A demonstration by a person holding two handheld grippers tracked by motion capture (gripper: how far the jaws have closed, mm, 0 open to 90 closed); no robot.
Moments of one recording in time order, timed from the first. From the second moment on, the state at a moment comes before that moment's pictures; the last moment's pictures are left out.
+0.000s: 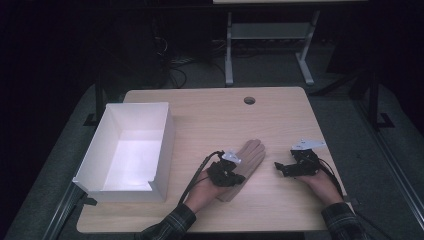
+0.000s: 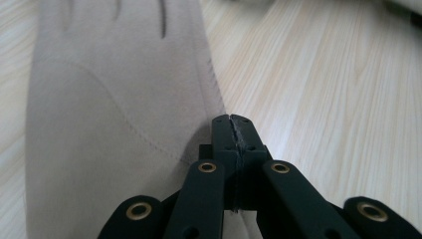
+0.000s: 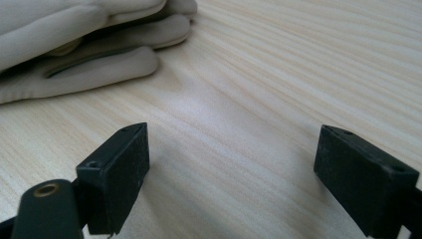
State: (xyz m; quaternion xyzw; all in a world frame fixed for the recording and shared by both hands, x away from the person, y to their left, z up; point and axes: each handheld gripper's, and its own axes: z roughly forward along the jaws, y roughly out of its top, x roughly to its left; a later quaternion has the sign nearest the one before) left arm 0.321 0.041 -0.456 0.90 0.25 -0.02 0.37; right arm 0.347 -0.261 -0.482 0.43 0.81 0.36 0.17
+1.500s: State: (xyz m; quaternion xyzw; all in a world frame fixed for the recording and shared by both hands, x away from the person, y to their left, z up) left arm 0.356 0.056 -0.442 0.91 0.21 0.04 0.36; right arm 0.348 -0.260 -0.483 0.43 0.81 0.36 0.17
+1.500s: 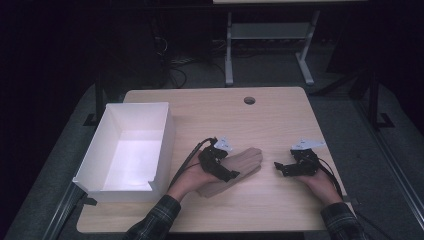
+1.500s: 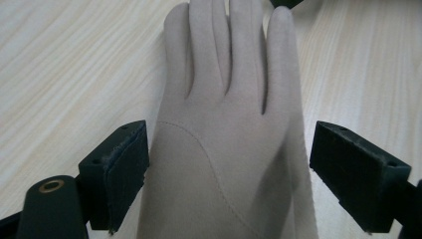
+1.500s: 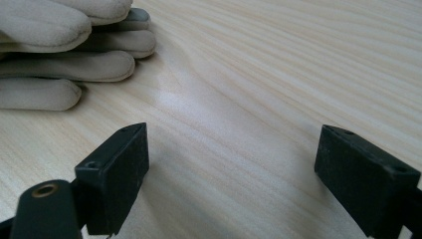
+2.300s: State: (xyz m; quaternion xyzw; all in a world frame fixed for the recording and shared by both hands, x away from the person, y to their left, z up) left arm 0.347 0.045 -0.461 0.93 0.20 0.07 0.32; right arm 0.348 -0.260 -0.483 0.43 0.81 0.36 0.17
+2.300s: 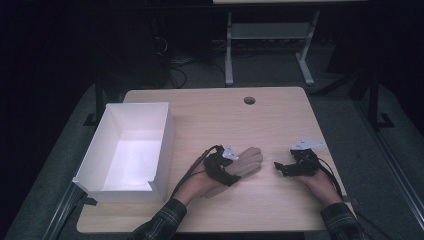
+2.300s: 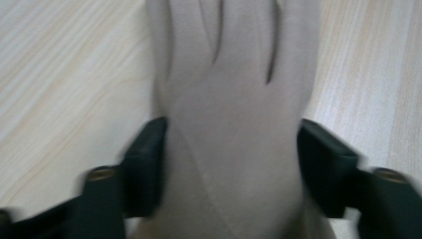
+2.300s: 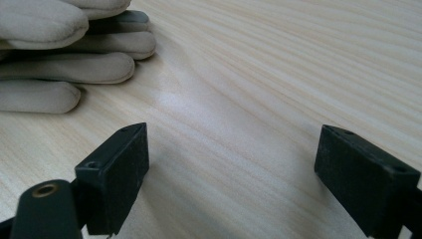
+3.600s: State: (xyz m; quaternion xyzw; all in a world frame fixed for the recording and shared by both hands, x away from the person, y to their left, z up) left arm 0.353 0.076 -0.361 0.89 0.27 0.02 0.38; right arm 0.348 -0.259 -0.482 0.44 0.81 0.35 0.17
